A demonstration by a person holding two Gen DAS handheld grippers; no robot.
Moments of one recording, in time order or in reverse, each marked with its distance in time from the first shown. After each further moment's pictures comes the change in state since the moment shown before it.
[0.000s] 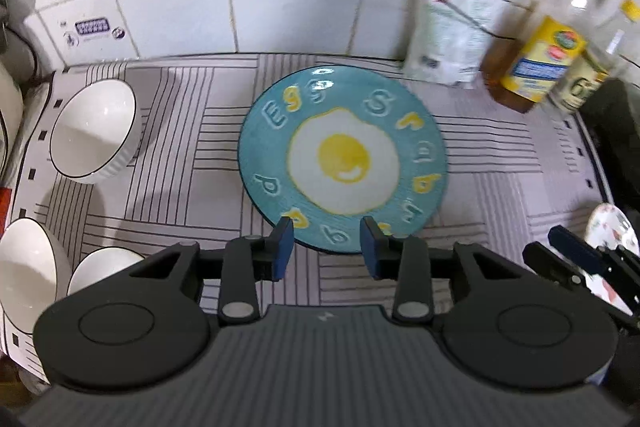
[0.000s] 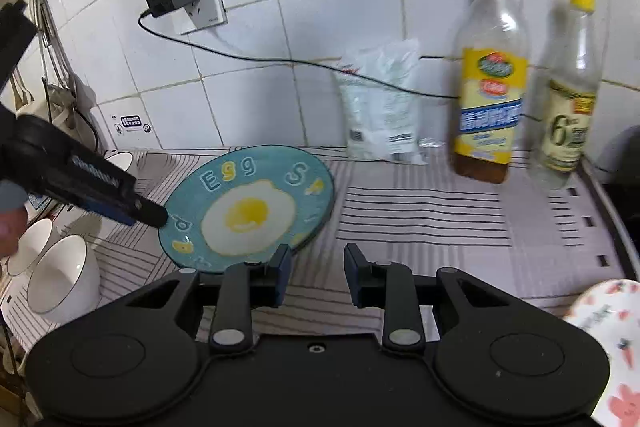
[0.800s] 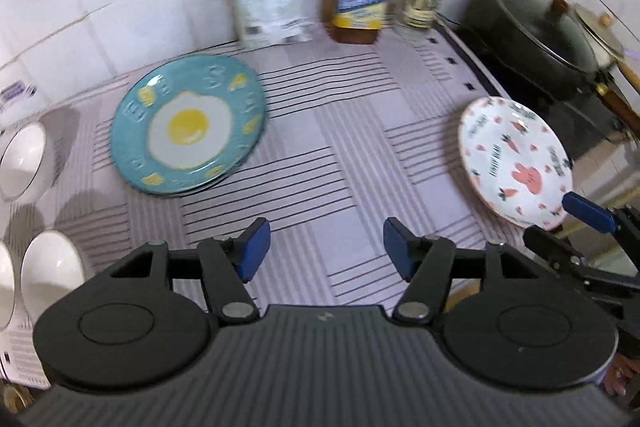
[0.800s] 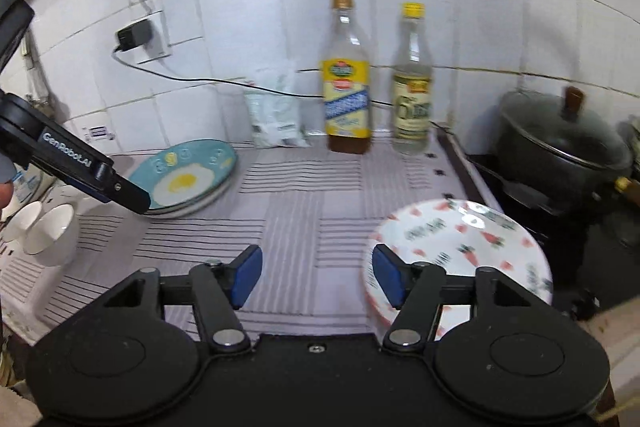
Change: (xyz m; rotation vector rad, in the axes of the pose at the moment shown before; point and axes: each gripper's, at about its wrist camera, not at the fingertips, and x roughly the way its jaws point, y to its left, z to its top) left arm -0.057 -0.116 -0.073 0.291 -0.003 -0.103; right arm -0.143 -0.069 -0.082 0.080 -0.068 -0.185
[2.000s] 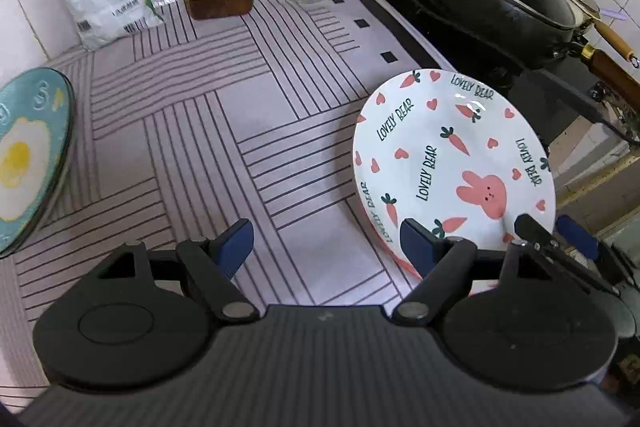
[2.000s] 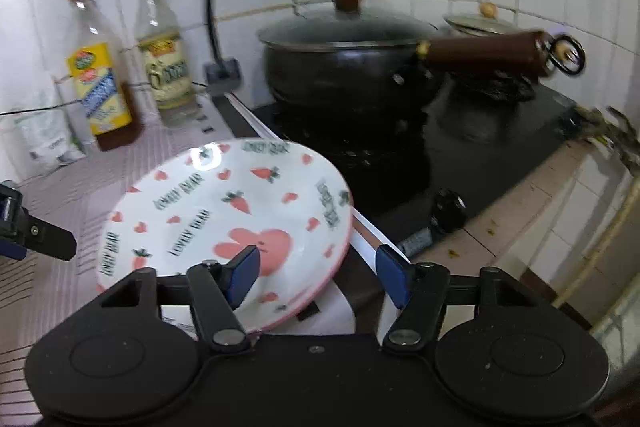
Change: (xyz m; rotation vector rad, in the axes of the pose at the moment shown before) left arm 0.128 -0.086 0.032 0.051 0.072 -0.075; right arm 0.050 -0.115 -0.058 0.351 0.021 -0.440
